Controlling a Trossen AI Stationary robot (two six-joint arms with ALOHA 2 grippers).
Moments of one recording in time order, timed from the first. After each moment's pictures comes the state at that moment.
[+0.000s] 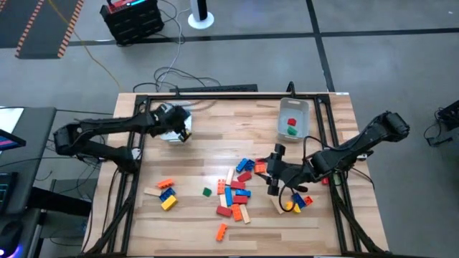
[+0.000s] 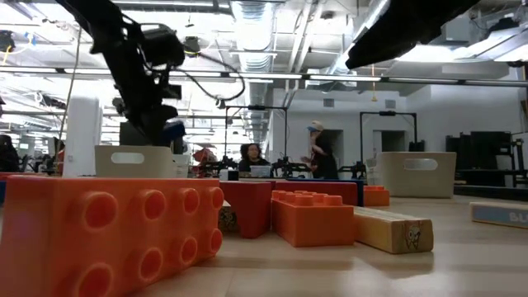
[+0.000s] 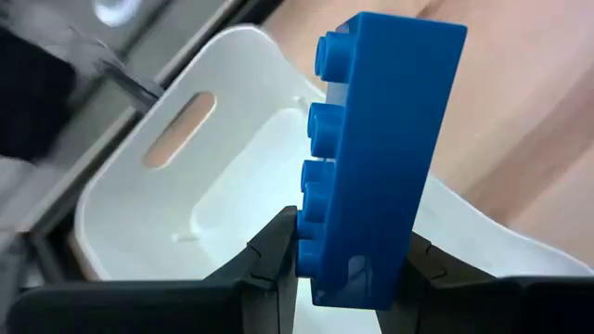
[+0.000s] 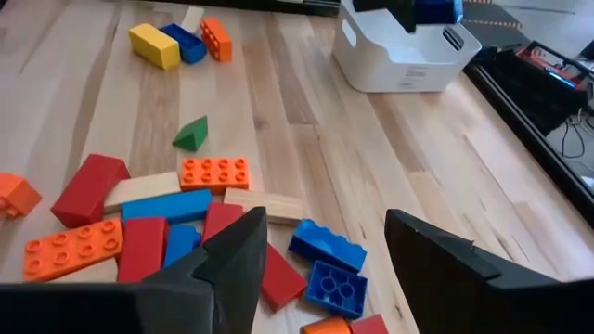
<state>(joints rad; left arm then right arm) 0.50 1.23 0.74 -0.49 -0.43 -0.13 0.43 1.29 0.82 -0.17 0.63 0.23</state>
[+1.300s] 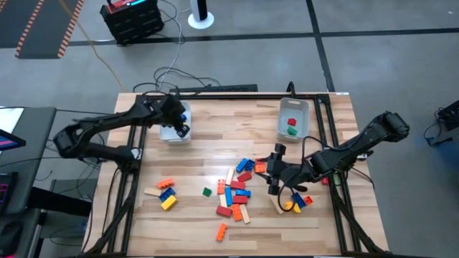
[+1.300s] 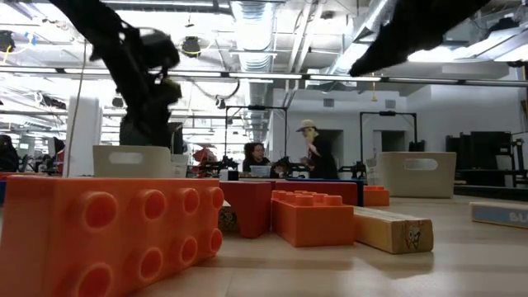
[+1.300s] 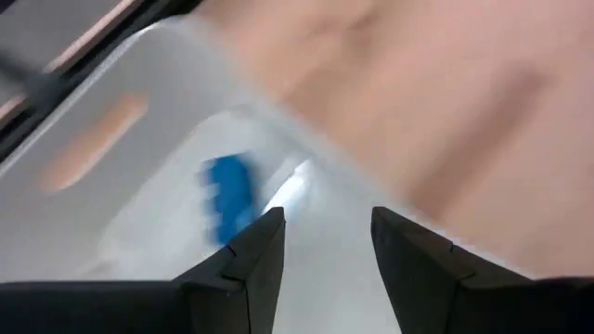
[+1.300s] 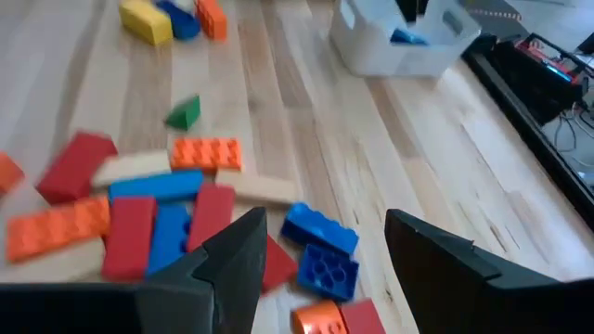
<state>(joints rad) 0.62 1.21 0.74 -0.46 -0.09 -0.06 0.42 1.30 0.82 -0.23 0.62 0.23</state>
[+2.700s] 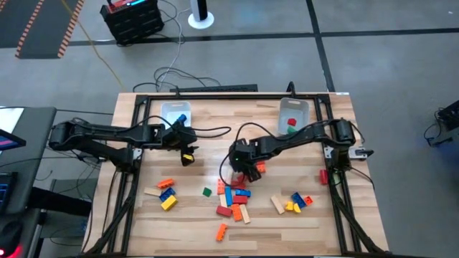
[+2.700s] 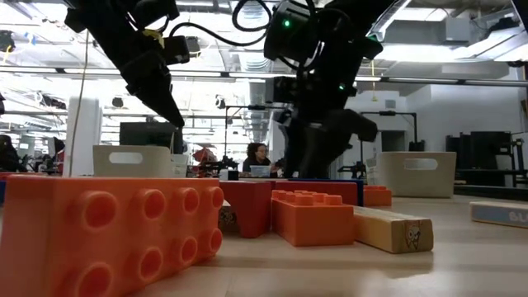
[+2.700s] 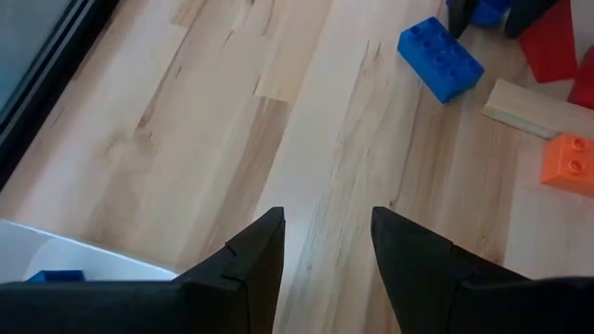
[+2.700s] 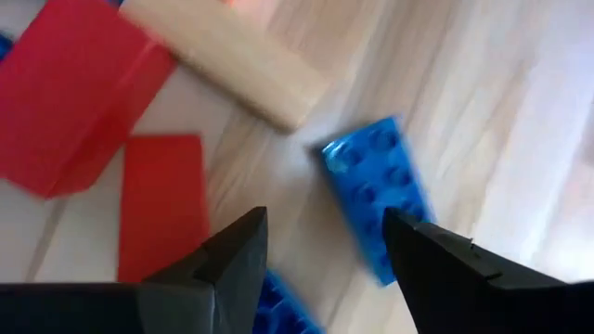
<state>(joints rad) 0.11 1.15 0.74 -0.41 -0.26 -0.08 0.03 1.92 1.28 -0.51 0.08 -0.43</state>
